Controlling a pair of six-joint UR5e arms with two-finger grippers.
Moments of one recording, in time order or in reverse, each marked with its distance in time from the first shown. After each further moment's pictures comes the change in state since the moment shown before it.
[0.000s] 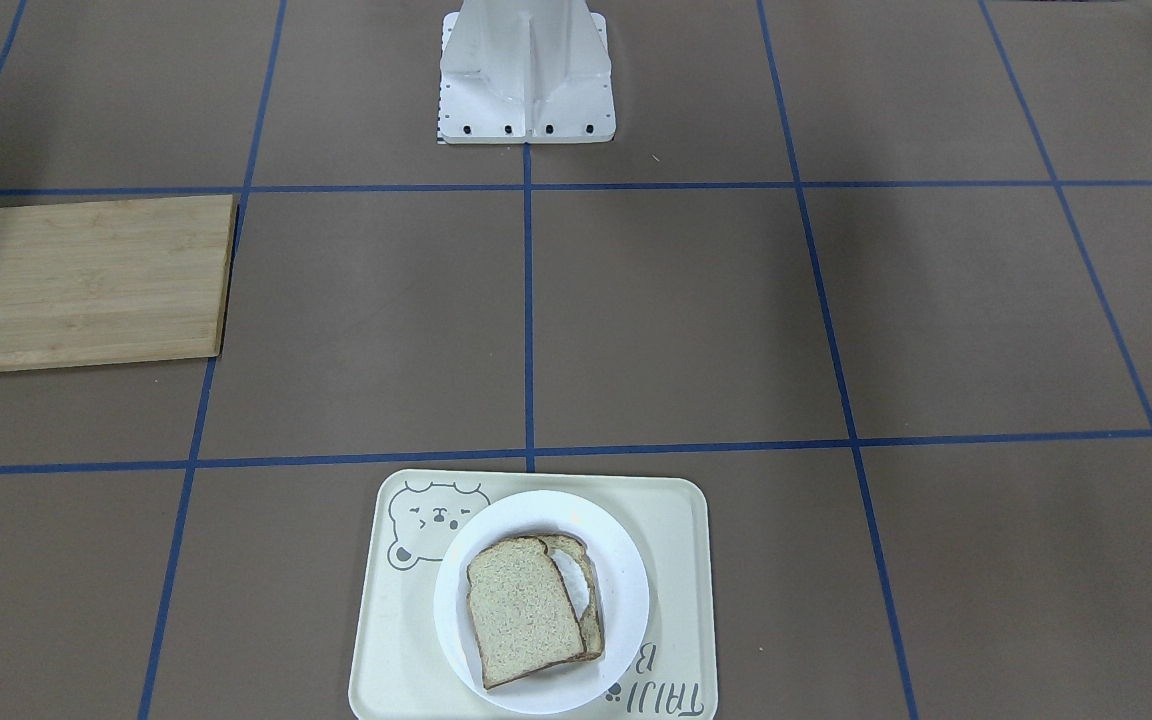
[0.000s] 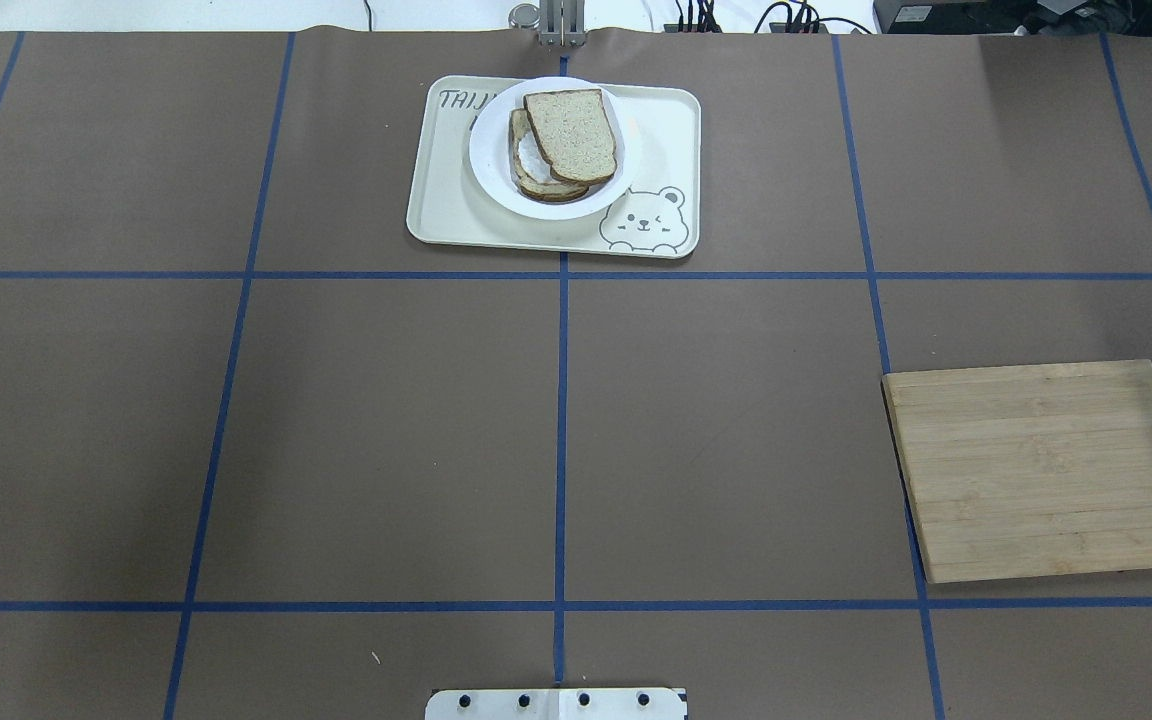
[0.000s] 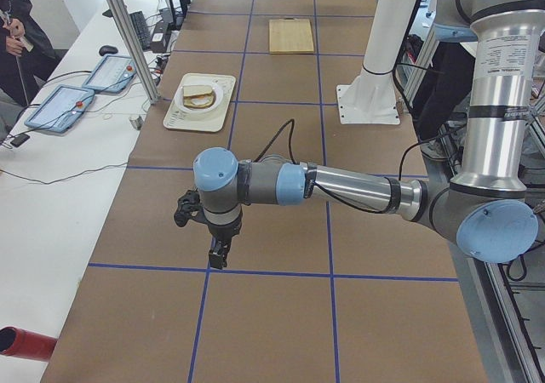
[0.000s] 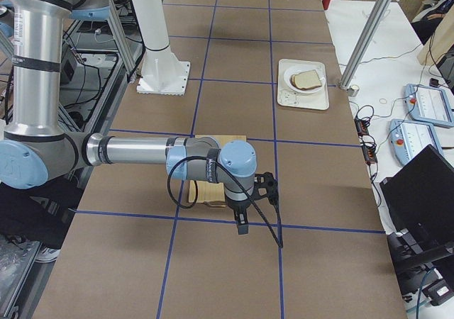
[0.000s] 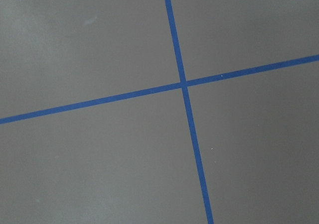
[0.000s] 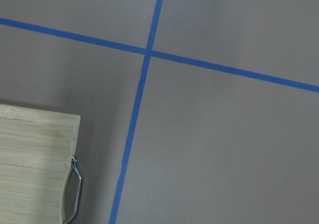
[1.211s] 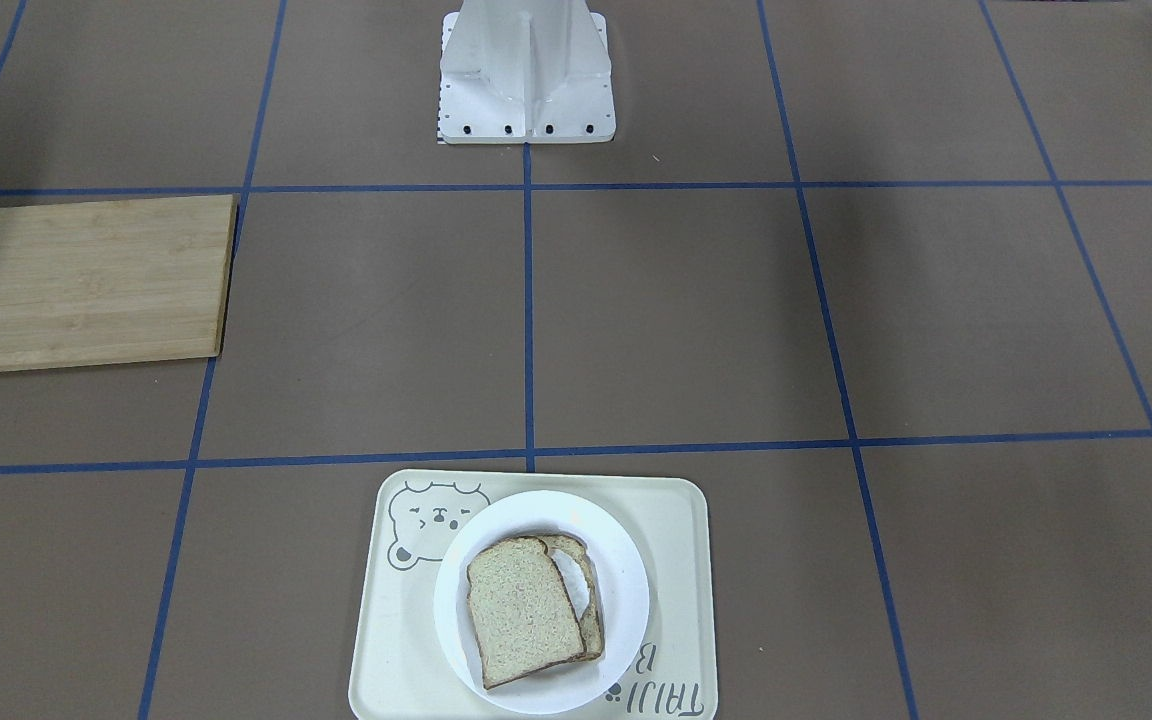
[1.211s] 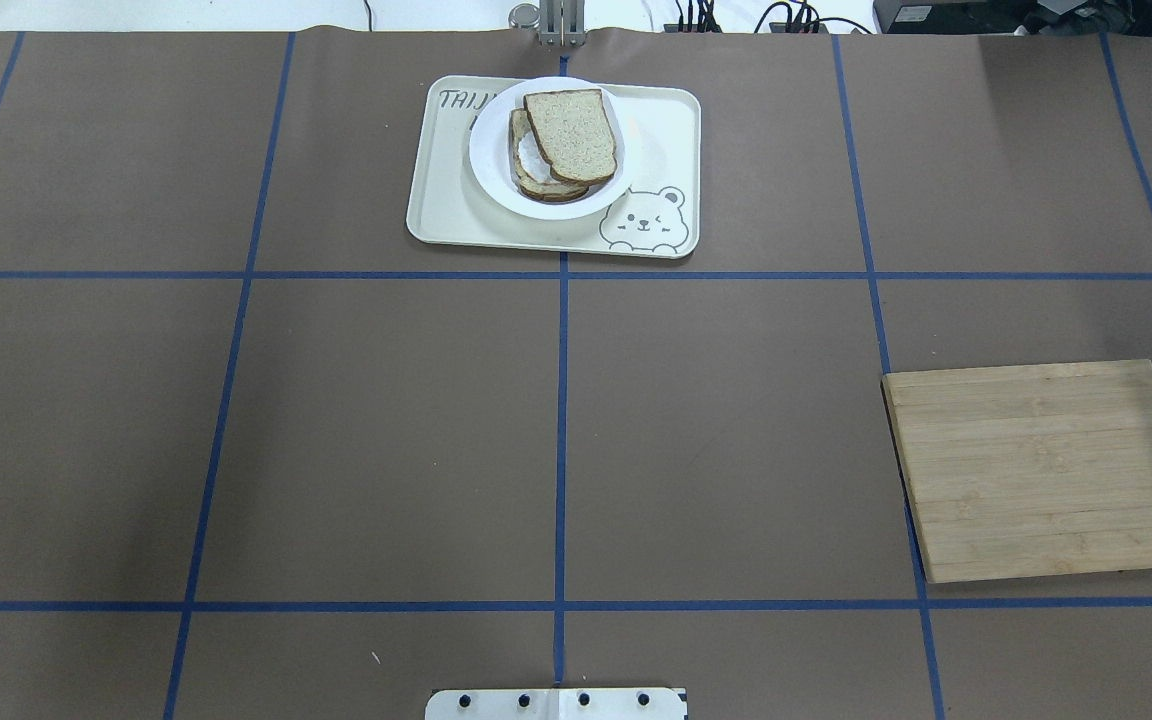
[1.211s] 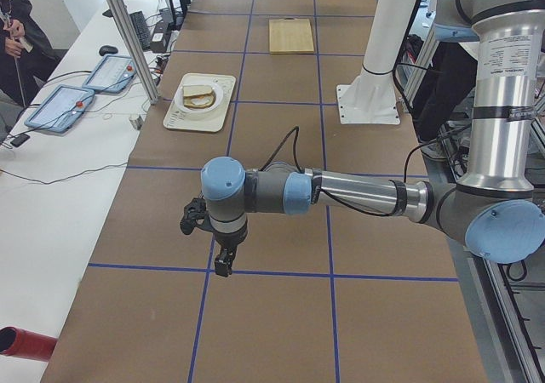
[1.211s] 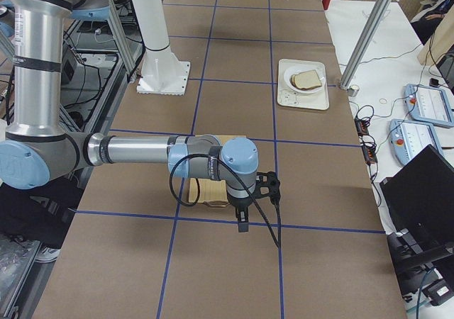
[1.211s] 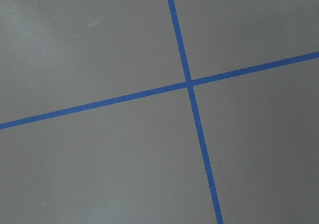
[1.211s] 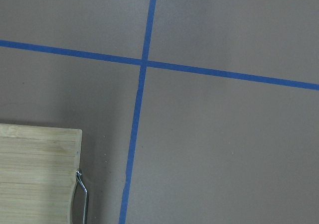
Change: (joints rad) left arm -0.001 0.029 0.004 -0.016 0.006 0.000; right arm -0.003 0.006 0.005 0.002 0.004 0.087
